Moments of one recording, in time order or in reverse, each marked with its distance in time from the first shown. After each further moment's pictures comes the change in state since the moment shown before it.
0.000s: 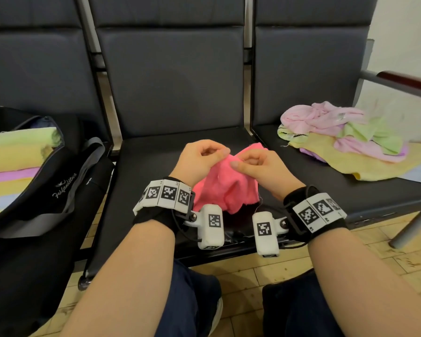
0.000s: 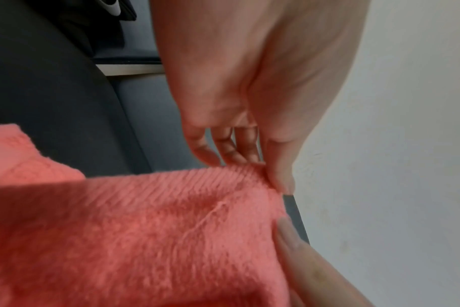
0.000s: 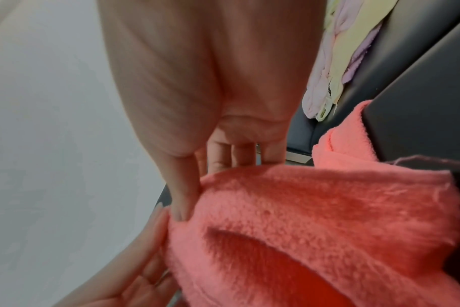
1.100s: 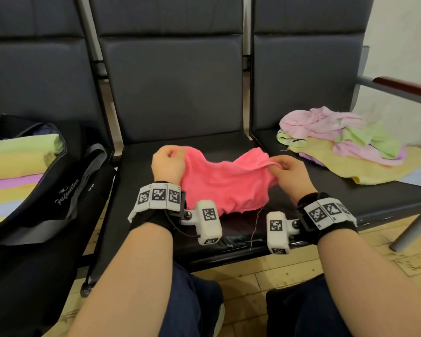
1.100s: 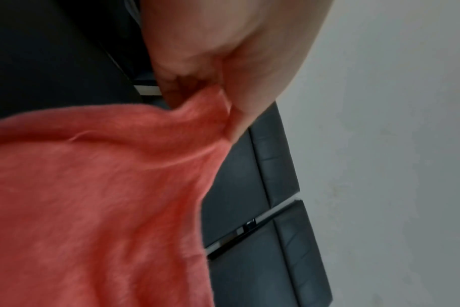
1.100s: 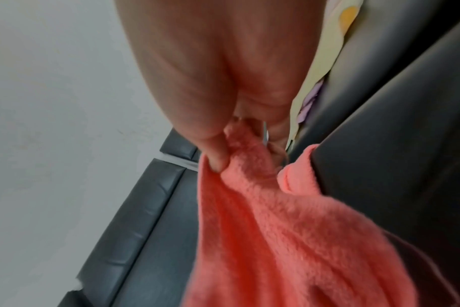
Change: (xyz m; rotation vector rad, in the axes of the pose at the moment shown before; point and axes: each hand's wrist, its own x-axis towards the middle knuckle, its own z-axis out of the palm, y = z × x) left_hand 0.013 -0.025 -0.036 0.067 0.510 -0.227; right_hand 0.005 0.025 -0.038 -0.188 0.360 0.170
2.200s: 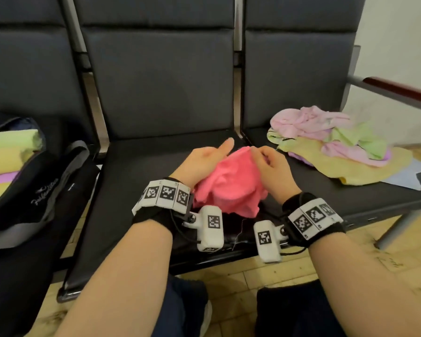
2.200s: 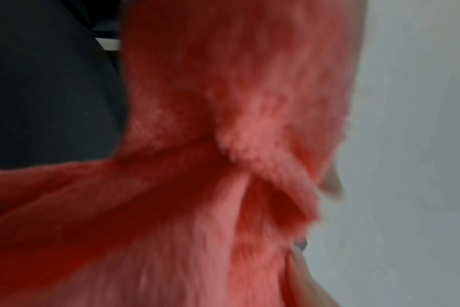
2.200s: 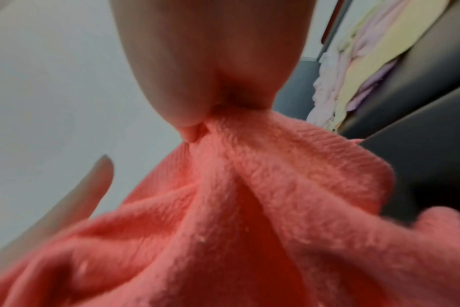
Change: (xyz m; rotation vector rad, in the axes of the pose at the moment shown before) left_hand -0.031 0.037 0.052 0.094 -0.610 0.007; right_hand 0.007 -0.004 0.008 -0.036 0.041 -0.262
